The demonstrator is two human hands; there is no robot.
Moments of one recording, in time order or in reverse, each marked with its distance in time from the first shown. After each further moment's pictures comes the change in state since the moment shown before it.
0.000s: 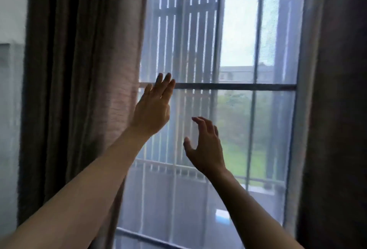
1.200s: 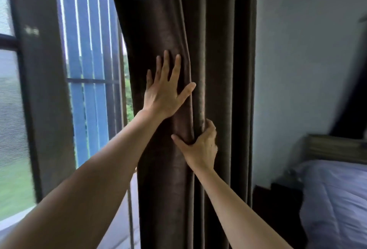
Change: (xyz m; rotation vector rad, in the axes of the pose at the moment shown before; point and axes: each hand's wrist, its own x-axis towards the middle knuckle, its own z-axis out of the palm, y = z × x) left_hand 0.162 0.507 0.057 -1.261 -0.066 0.302; right_hand -0.132 0.230 -0.327 -0.816 0.669 0.898
